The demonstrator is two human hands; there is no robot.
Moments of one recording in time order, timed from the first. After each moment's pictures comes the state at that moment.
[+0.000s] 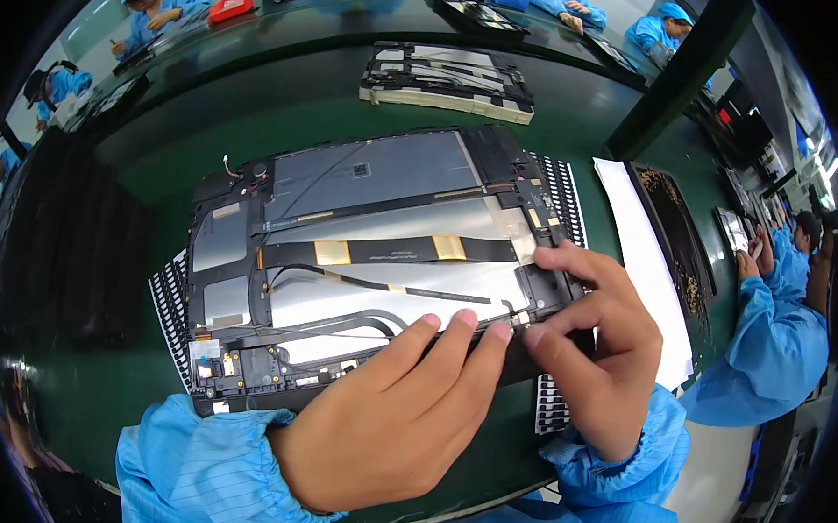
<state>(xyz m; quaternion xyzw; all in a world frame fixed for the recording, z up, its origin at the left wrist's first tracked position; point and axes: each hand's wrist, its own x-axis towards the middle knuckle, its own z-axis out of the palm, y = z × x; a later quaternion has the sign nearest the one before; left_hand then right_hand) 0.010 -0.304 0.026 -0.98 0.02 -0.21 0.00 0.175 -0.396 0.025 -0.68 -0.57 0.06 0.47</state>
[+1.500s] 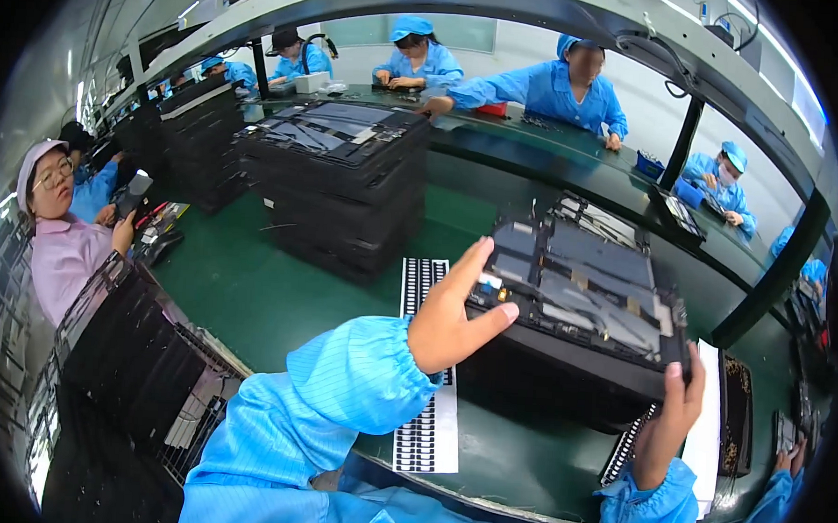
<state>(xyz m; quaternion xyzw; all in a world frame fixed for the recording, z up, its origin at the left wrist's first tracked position) -0.093 -0.285 0.001 -0.73 -0.33 -0.49 -0.32 0.153 -0.386 0.009 -0.55 -0.46 0.10 0.69</state>
